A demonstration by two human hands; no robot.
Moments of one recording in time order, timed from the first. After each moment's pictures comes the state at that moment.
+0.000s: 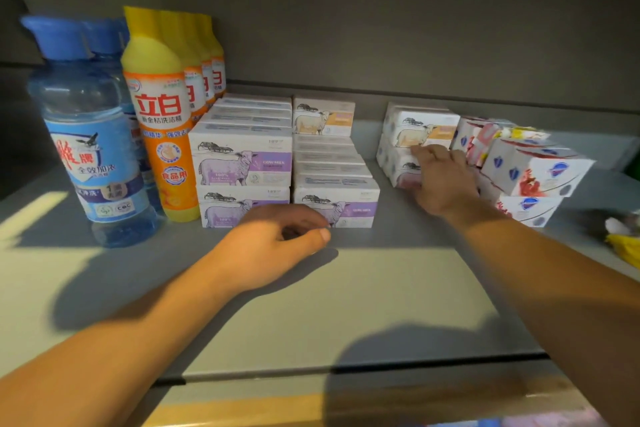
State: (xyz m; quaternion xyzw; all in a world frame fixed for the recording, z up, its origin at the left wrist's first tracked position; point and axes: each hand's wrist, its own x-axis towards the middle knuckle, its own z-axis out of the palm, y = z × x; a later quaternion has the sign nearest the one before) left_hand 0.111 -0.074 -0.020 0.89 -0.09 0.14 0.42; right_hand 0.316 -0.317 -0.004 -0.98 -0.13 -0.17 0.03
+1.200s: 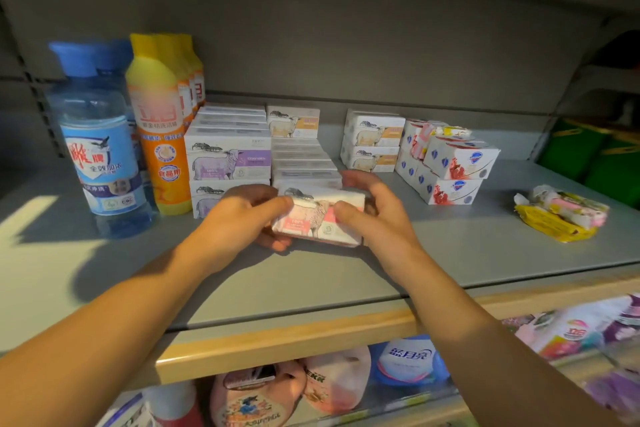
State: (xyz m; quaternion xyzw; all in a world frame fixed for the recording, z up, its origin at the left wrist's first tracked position) left_hand 0.090 -0.069 -0.009 0.74 -0.04 0.06 0.67; right_hand 0.112 -0.281 0.003 -0.71 -0.20 -0.01 0.67
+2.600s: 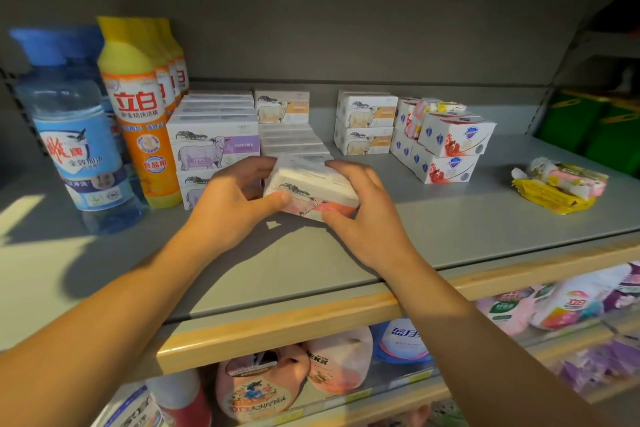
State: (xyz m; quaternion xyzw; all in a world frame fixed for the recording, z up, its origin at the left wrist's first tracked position) left_hand 0.087 -0.073 -0.007 0.78 -0.13 0.18 0.58; right_hand 0.117 -0.278 -0.021 -0.80 -0.27 -0.17 0.51
